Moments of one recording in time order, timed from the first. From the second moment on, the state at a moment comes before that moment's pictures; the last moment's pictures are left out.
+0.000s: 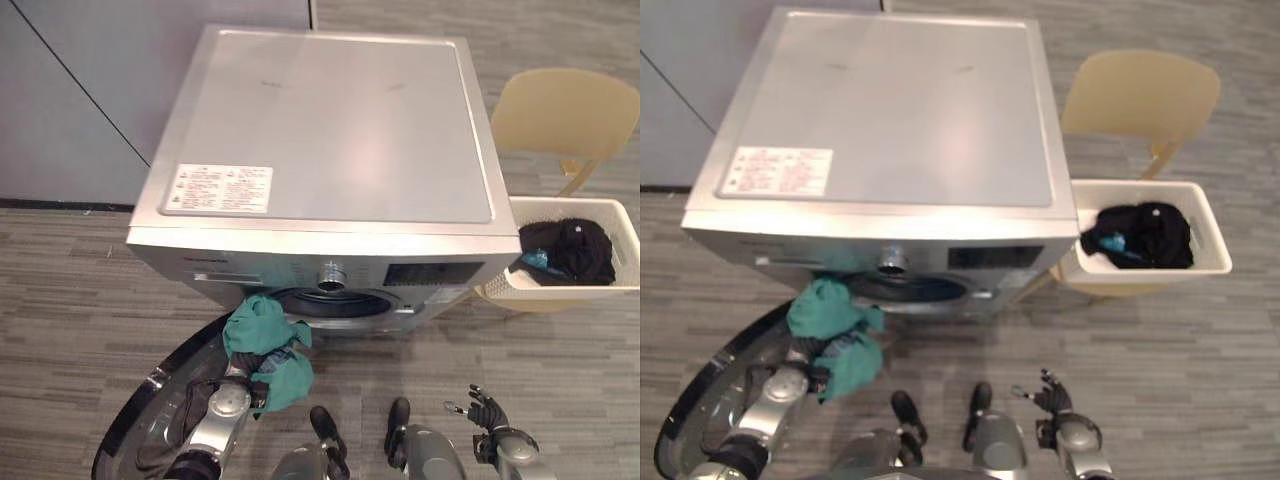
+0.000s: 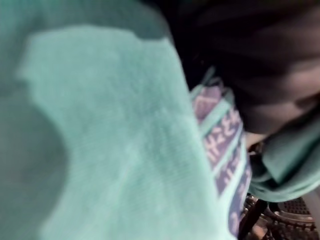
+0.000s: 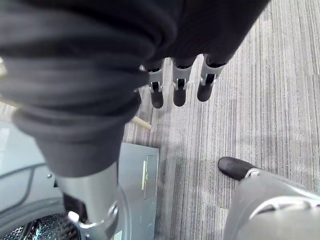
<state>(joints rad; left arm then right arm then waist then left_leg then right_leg) -0.07 0.37 -0.20 0.59 -0.15 -0.08 0.10 0.03 -0.24 0.13 0.83 0.15 -0.07 -0.09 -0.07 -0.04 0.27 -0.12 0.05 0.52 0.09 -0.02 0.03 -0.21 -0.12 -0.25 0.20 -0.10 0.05</state>
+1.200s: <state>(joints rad) -1.57 0.85 -0.77 1.03 -0.03 -0.10 0.40 -0.35 -0.51 0.23 0.55 0.30 -0.24 -0.13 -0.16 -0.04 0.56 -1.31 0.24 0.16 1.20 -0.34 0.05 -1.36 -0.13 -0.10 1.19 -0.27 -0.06</state>
